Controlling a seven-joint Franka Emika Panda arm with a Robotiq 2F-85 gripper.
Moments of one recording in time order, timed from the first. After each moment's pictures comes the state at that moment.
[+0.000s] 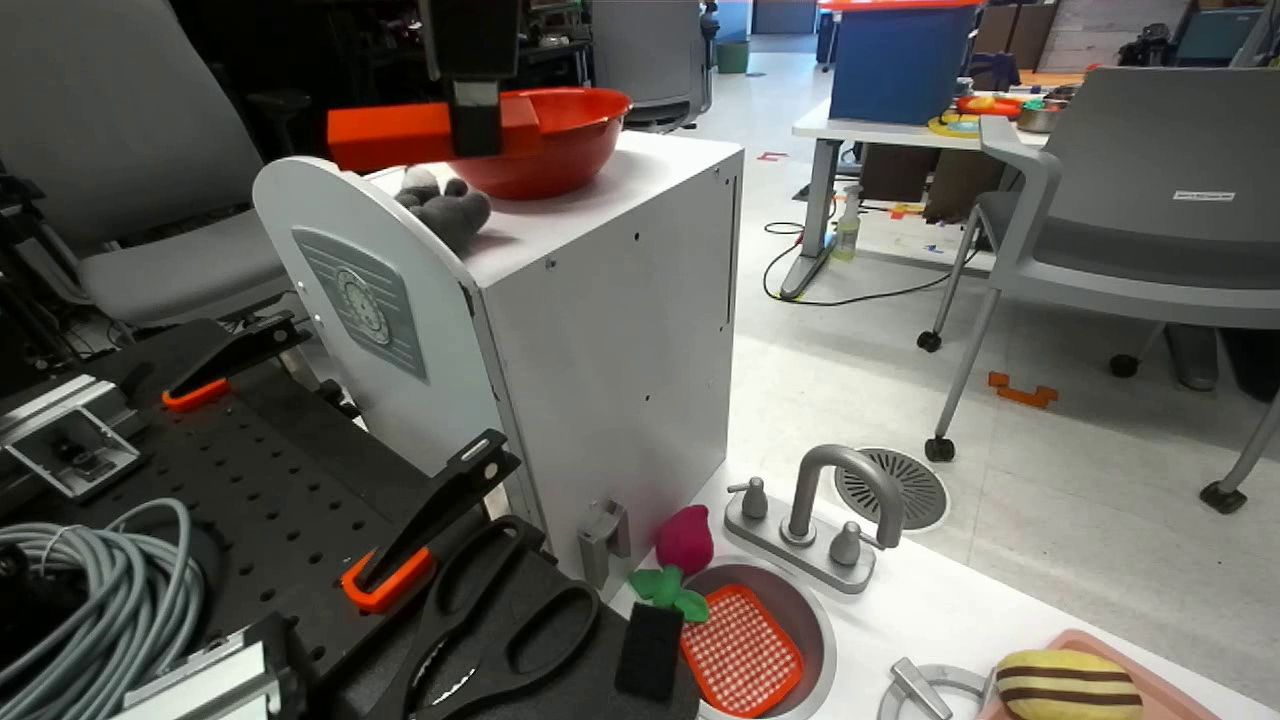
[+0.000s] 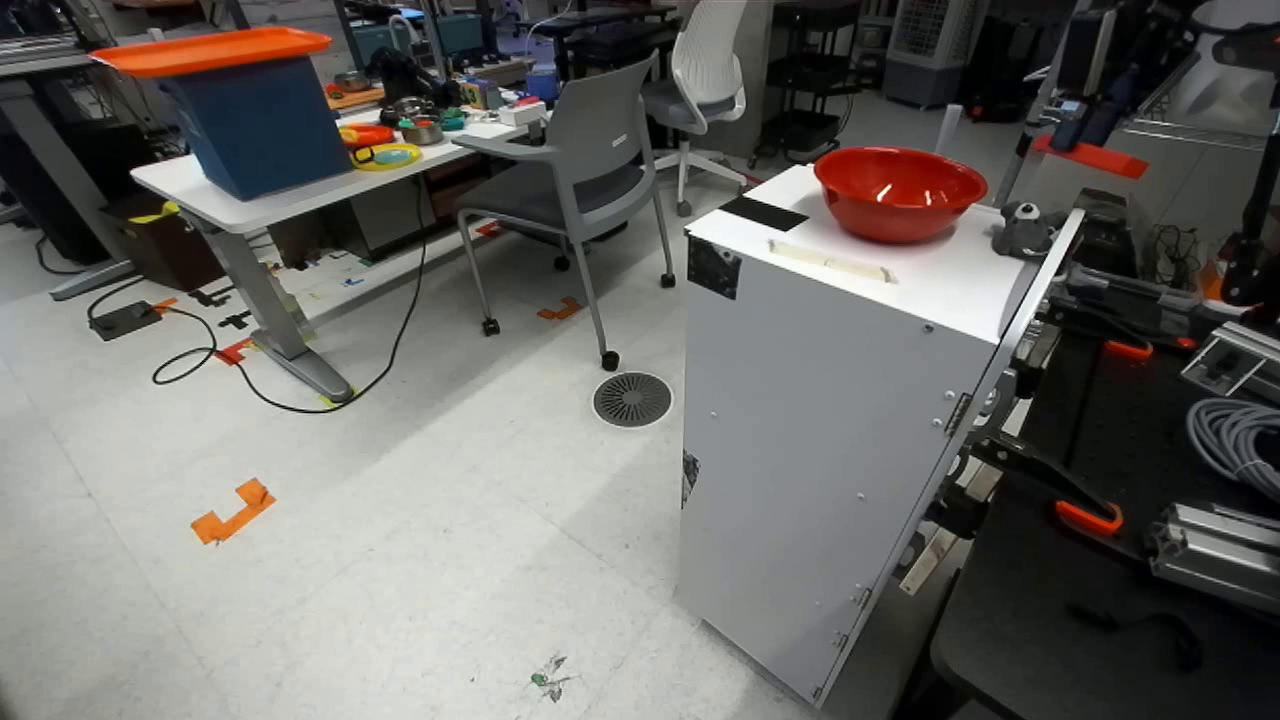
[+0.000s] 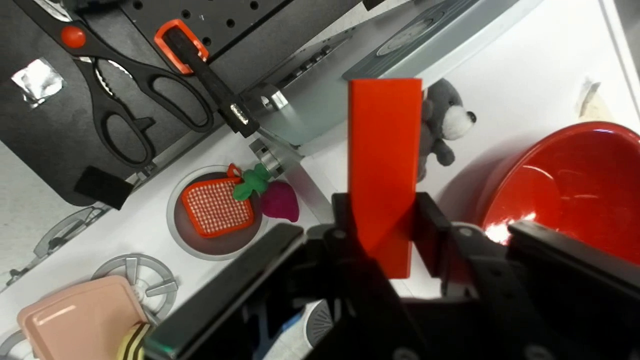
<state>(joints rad) -0.14 -0.15 -0.23 -2.56 0.34 2.31 -0.06</state>
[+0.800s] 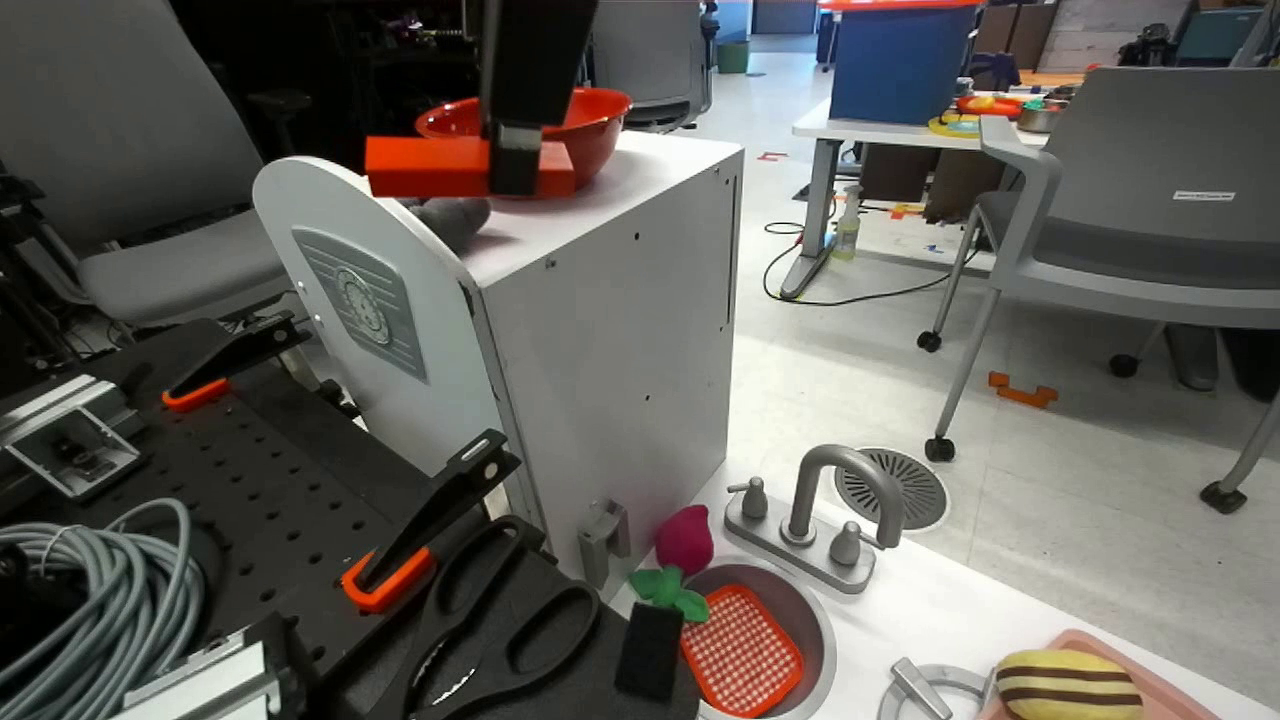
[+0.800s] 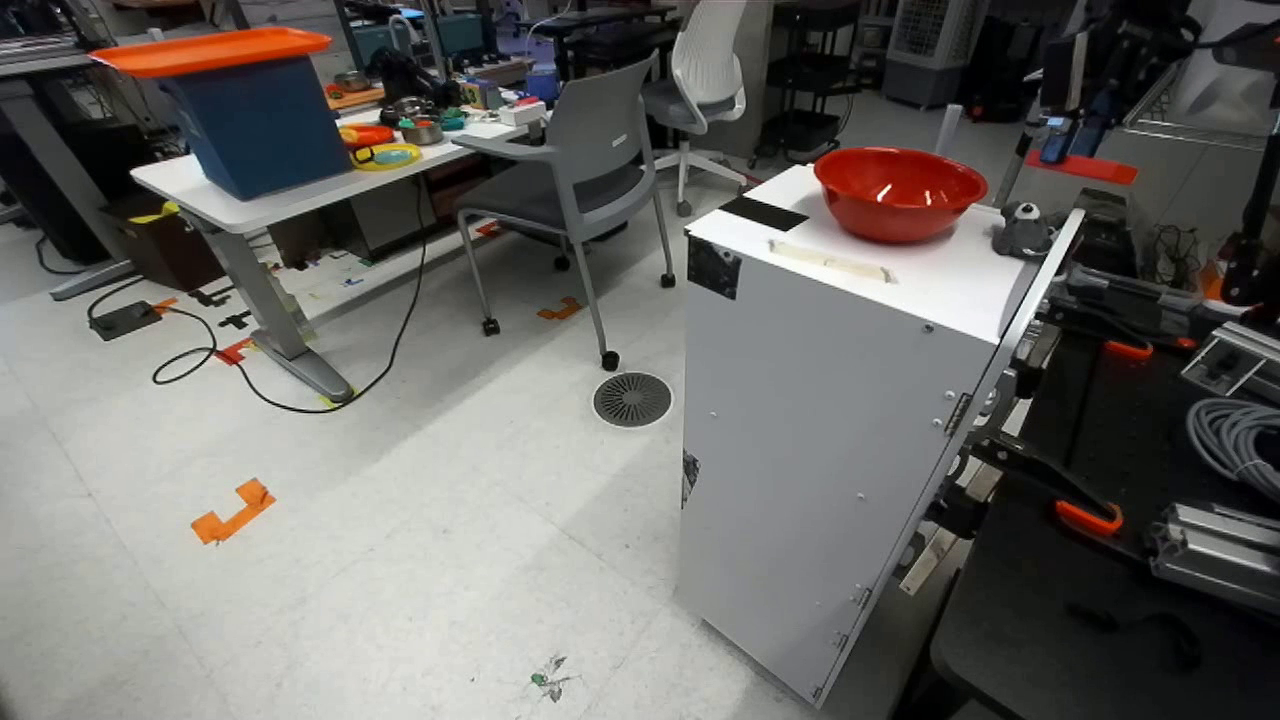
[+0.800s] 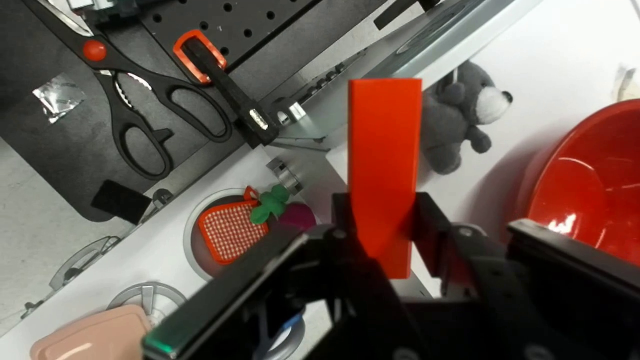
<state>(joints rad) -0.18 -0.02 -0.23 -2.44 0.34 2.21 -0.06</state>
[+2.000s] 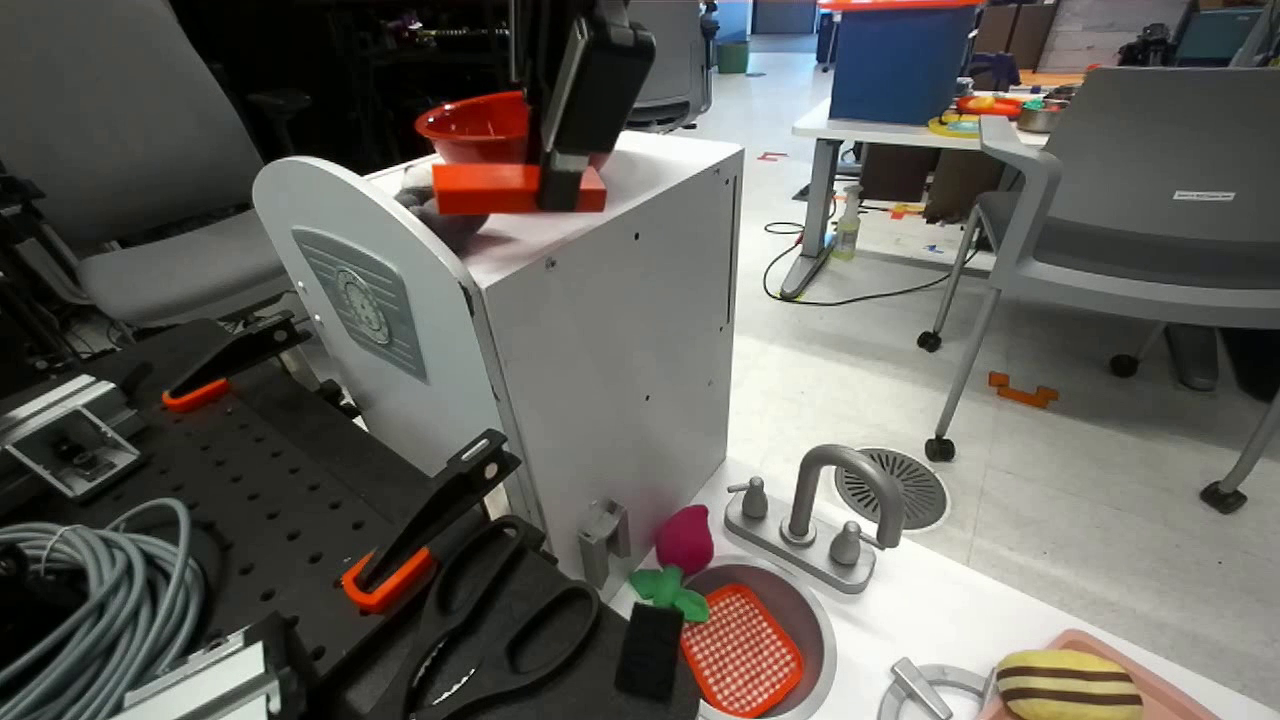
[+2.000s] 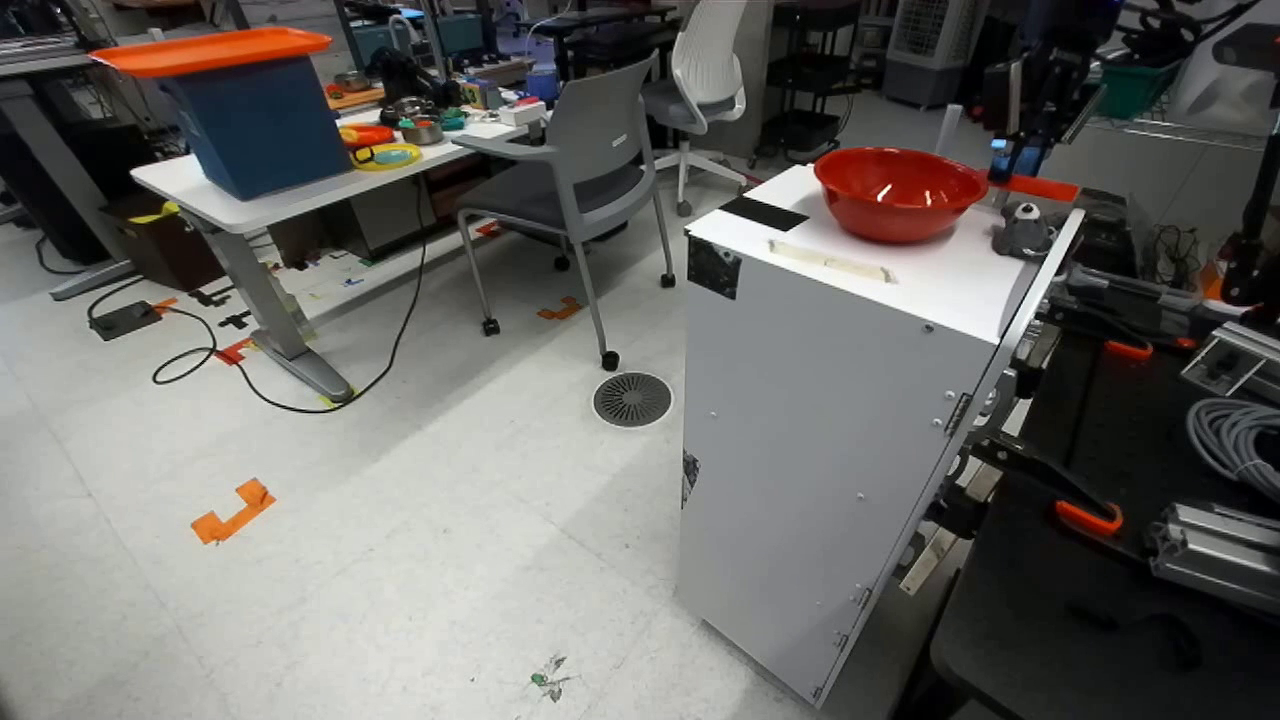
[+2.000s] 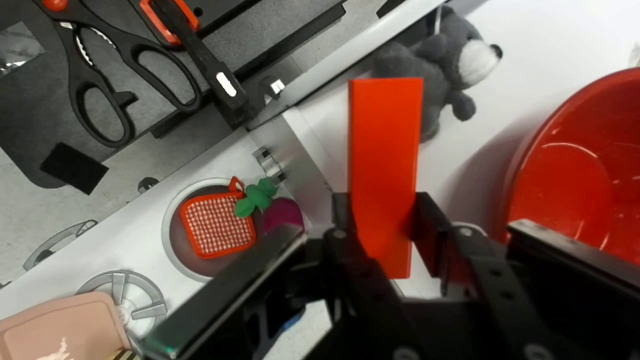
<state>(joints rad) -0.17 0.12 -0.17 -2.32 0.34 2.21 -0.05</state>
